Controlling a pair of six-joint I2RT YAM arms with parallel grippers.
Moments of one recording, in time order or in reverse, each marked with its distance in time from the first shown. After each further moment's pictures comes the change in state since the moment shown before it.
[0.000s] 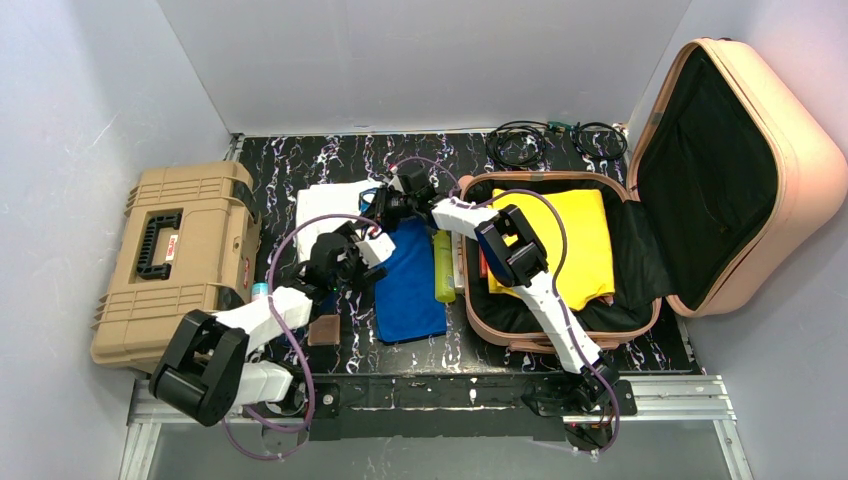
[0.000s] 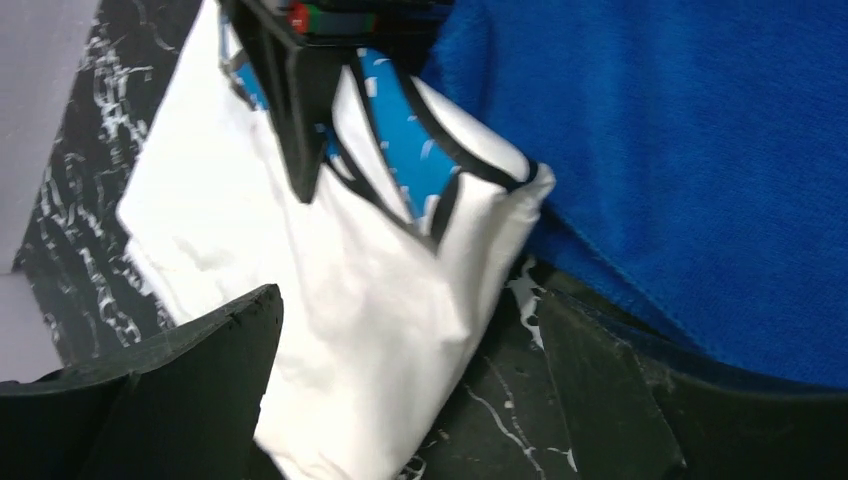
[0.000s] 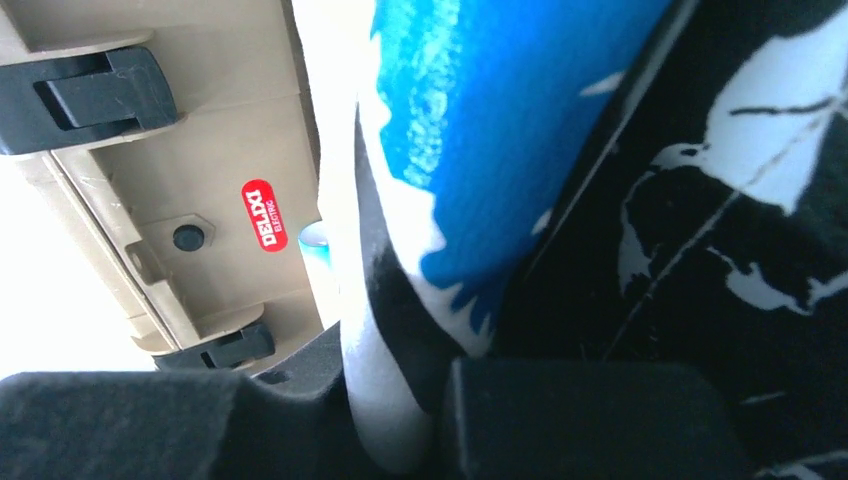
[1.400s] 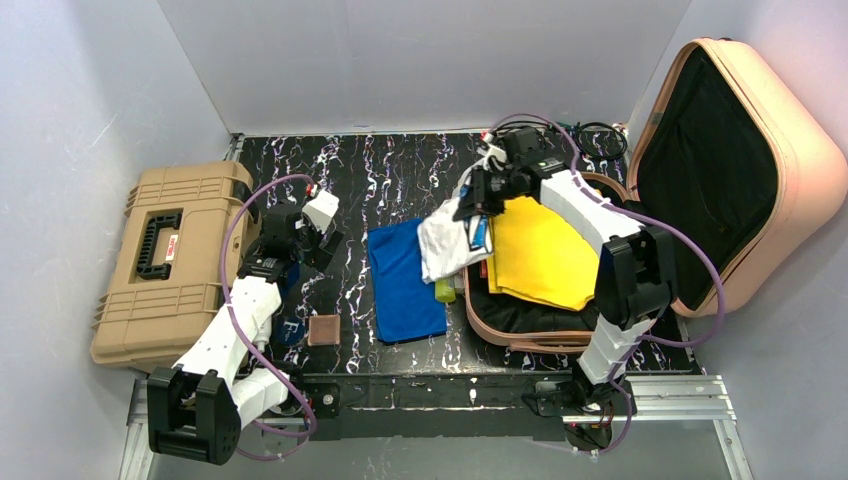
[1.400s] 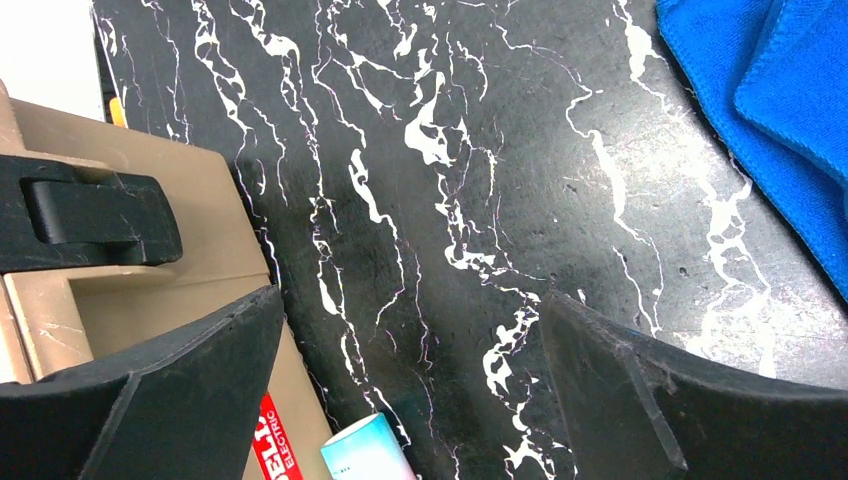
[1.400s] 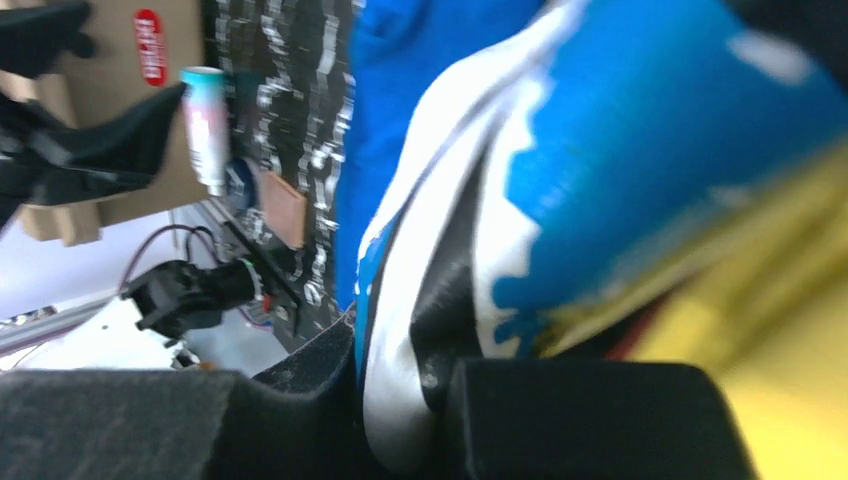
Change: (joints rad) left arm 0.271 -0.210 0.269 -0.557 -0.114 -0.246; right arm -0.258 -0.862 -0.537 -0.662 0.092 -0.689
